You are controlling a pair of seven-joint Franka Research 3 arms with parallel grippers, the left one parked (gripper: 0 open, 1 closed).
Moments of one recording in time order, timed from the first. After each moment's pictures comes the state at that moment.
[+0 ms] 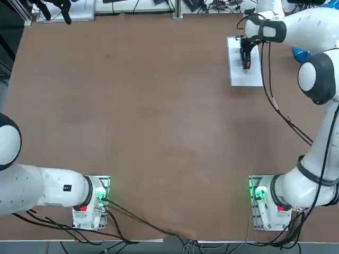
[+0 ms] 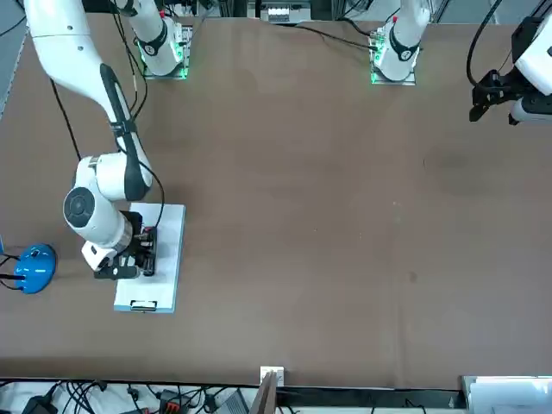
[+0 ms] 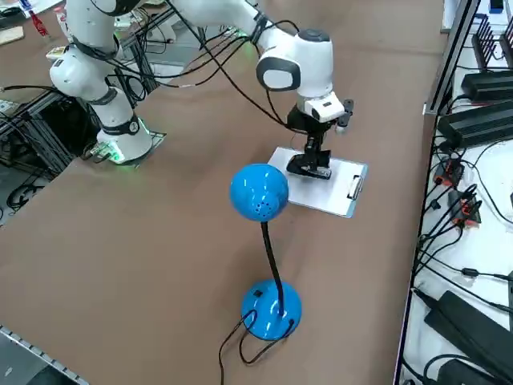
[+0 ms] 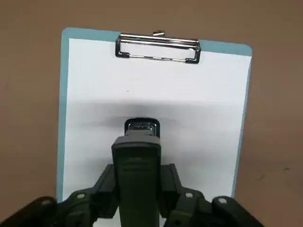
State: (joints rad) arm 0.13 0.61 -0.03 -1.69 -0.06 2.36 0.09
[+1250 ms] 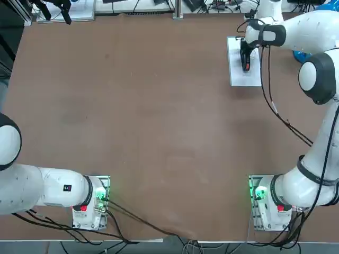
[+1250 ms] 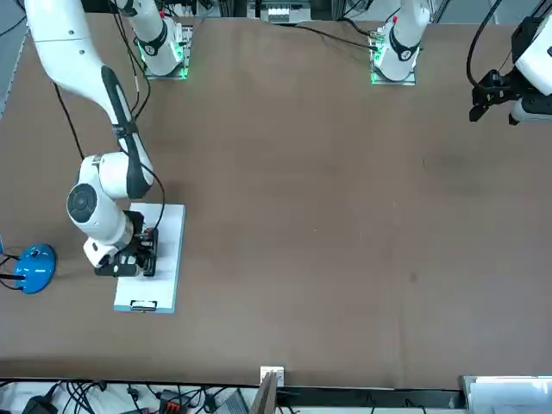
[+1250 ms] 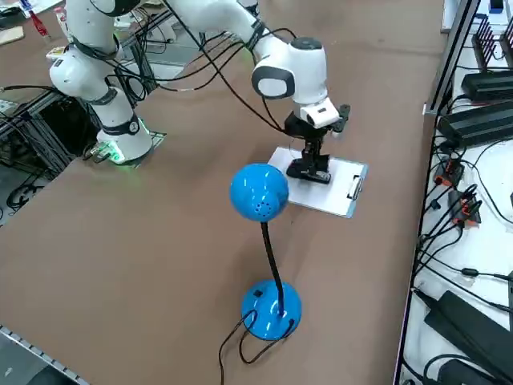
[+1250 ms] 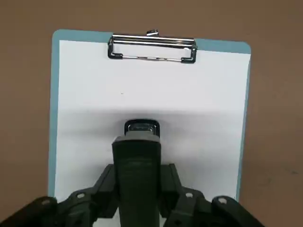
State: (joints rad) arm 0.12 0.61 -0.03 -1.75 -0.06 2.47 0.10
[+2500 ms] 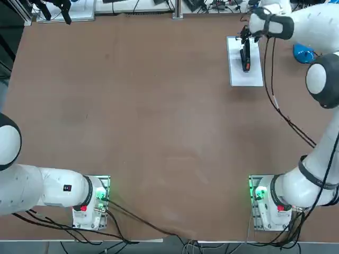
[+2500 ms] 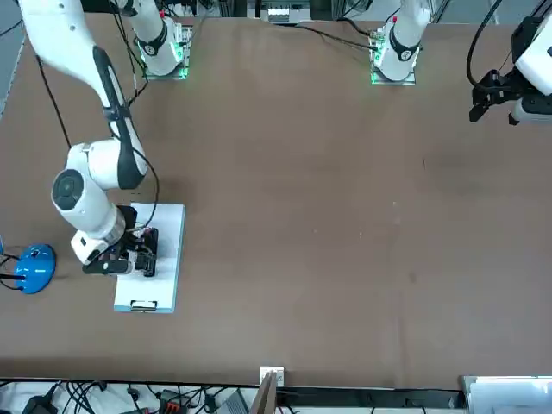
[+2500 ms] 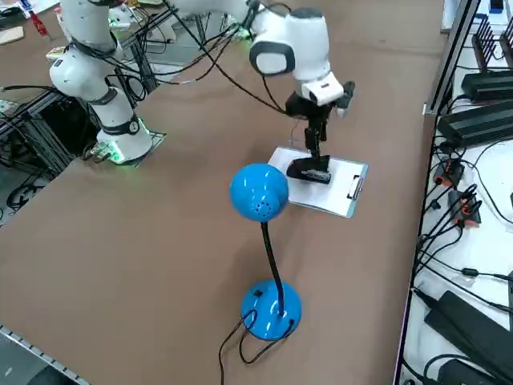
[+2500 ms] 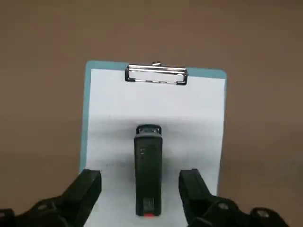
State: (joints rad) arm 0.12 0.49 -0.02 -1.71 -0.06 2.31 0.09
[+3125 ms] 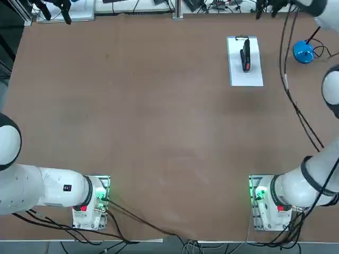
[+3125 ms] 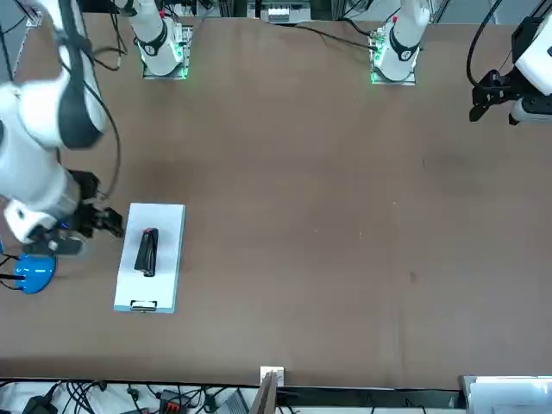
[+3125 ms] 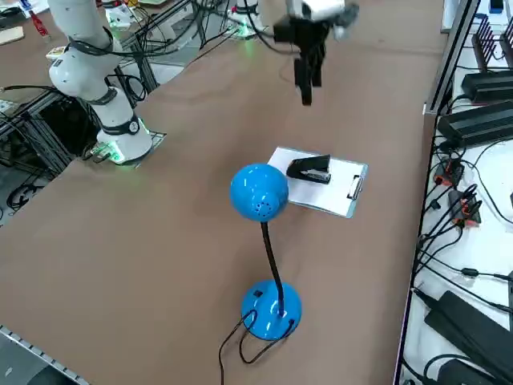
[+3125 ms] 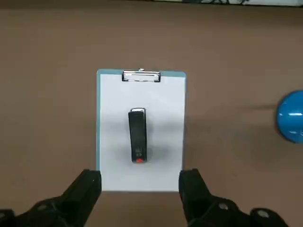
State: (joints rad) arm 0.10 0.28 -0.03 -1.53 -0.05 1.89 0.09
